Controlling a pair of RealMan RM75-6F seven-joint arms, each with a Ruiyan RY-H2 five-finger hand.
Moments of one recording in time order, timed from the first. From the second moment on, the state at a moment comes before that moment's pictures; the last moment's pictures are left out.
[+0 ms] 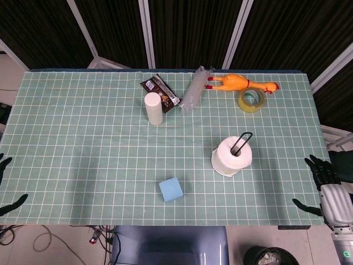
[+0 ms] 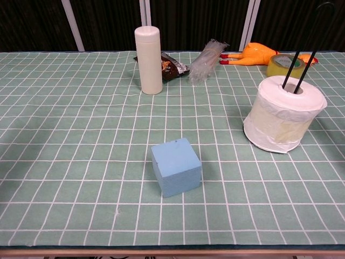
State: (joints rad) left arm 0.02 -1.09 -0.06 -1.75 1.53 1.65 0.15; right arm 0.08 -1.09 0.03 -1.57 -1.59 1.51 0.29
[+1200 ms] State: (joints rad) left arm 0.02 -1.10 -0.07 -1.75 1.53 1.65 0.18; right arm 0.29 -1.55 0.18 -1.38 -1.24 1.08 0.70
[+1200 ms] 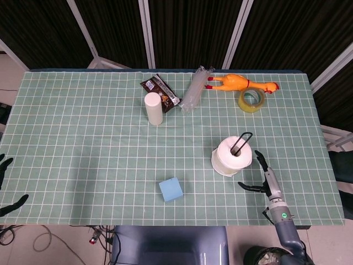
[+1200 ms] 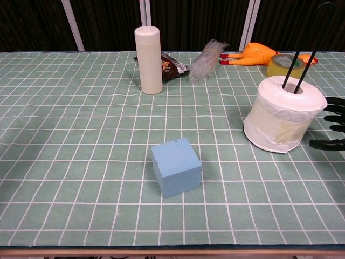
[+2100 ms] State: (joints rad) left arm 0.02 -1.11 -0.07 -1.75 1.51 1.64 0.20; right arm 0.39 -1.66 0.30 -1.30 -1.12 0.96 0.60
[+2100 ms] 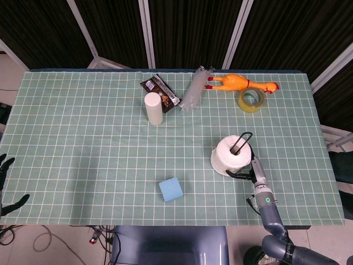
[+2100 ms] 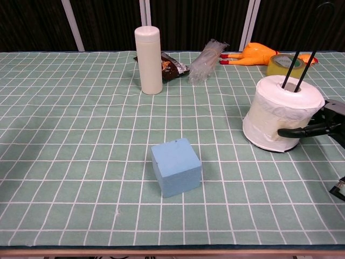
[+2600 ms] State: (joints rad) left arm 0.02 -1.11 -0.06 -1.75 1.52 1.64 0.20; right arm 0.39 -1.67 0.33 -1.32 -1.10 0.98 0.60
